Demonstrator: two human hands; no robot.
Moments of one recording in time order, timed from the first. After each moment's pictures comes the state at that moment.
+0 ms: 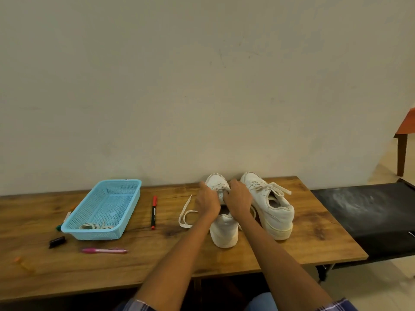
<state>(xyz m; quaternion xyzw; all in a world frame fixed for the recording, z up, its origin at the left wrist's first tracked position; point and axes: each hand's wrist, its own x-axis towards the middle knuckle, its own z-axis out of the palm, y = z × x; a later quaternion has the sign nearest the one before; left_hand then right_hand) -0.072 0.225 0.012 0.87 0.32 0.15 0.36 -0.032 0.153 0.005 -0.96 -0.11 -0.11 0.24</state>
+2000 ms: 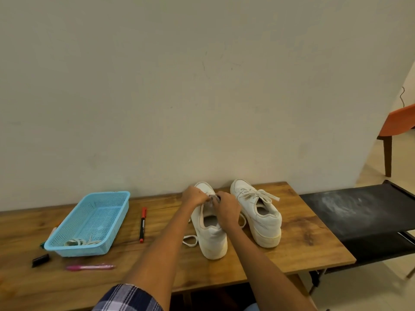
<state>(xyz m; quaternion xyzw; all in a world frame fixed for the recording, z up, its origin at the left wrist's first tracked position) -0.040 0.255 0.036 0.90 0.26 0.00 0.36 -0.028 0.150 -0.006 -0.94 -0.11 -0.12 0.30</state>
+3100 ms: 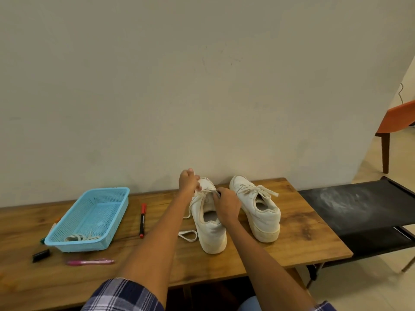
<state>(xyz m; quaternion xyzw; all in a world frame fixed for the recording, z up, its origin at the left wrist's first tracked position) -0.034 0.258 0.056 0.66 0.27 0.15 0.69 -0.029 0.148 -0.007 -0.94 -0.09 -0.13 0.31</state>
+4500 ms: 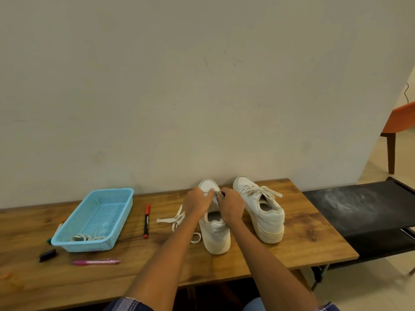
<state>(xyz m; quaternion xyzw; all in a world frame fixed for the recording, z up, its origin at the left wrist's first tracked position) -0.049 0.246 0.008 0.91 0.28 0.10 0.30 -0.031 0.148 -0.004 -0.94 -0.08 -0.13 0.31</state>
